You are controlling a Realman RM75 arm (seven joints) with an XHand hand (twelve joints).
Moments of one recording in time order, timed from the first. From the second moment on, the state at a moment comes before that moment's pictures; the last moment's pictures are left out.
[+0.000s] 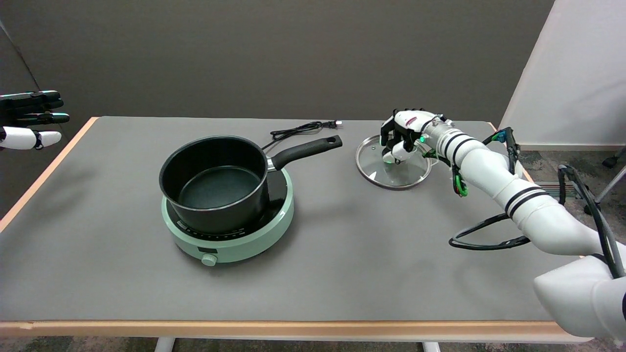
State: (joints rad) arm 0.58 -1.04 -1.74 0.92 0.91 -0.19 -0.30
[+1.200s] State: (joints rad) arm 0.55 -1.04 -1.73 0.94 0.93 -0.13 -0.30
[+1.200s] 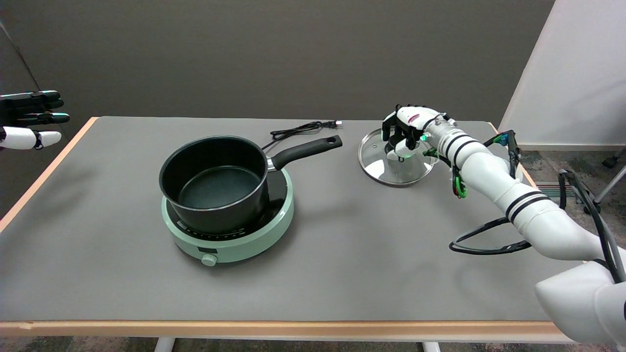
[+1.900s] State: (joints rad) arm 0.51 -1.04 -1.68 0.97 1.05 -0.08 -0.27
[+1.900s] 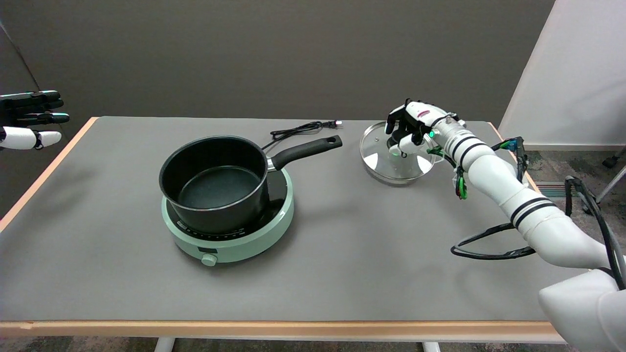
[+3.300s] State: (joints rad) arm 0.50 -1.07 -1.62 1.28 1.07 -0.03 -0.13
